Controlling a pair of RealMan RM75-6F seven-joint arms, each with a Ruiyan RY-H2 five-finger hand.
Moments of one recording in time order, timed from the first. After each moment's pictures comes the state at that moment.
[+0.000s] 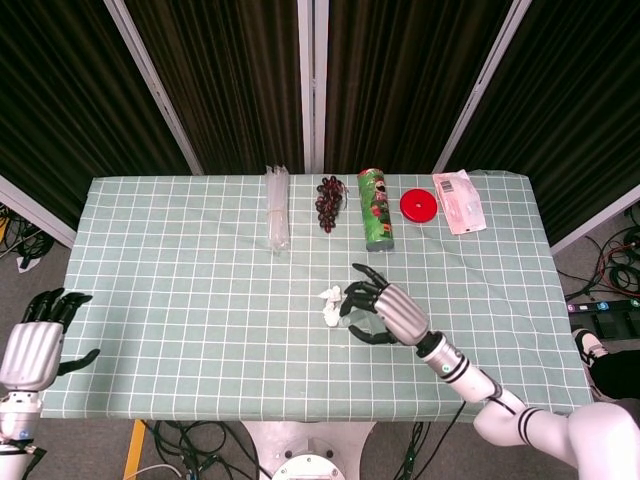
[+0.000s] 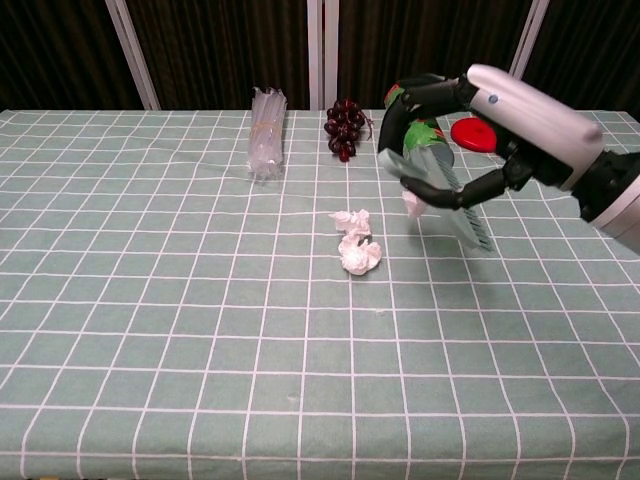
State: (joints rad) left arm -0.10 -1.19 -0.05 -1.58 1.49 1.47 0.08; right arm 0.68 -1.68 0.02 -1.05 -1.78 1.40 0.63
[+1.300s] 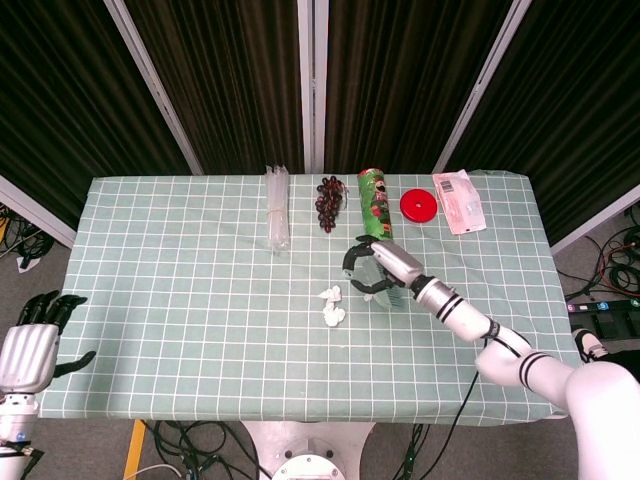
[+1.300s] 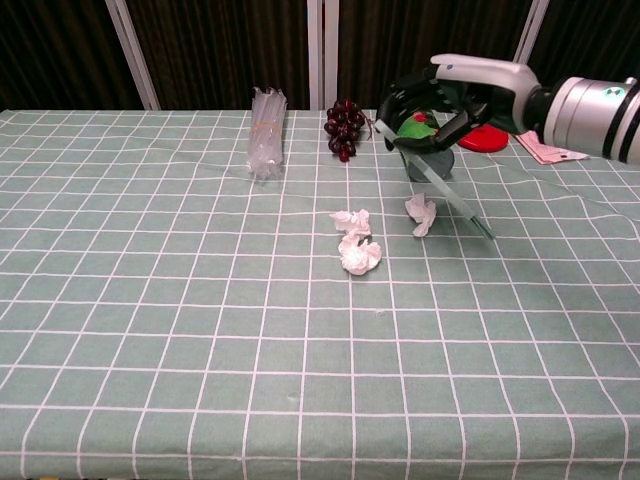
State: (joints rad) left arm -0.09 -1.18 -0.04 -1.59 1.46 1.47 0.09; right arm 0.94 -1.60 0.03 -0.94 -1.65 0.91 1.09
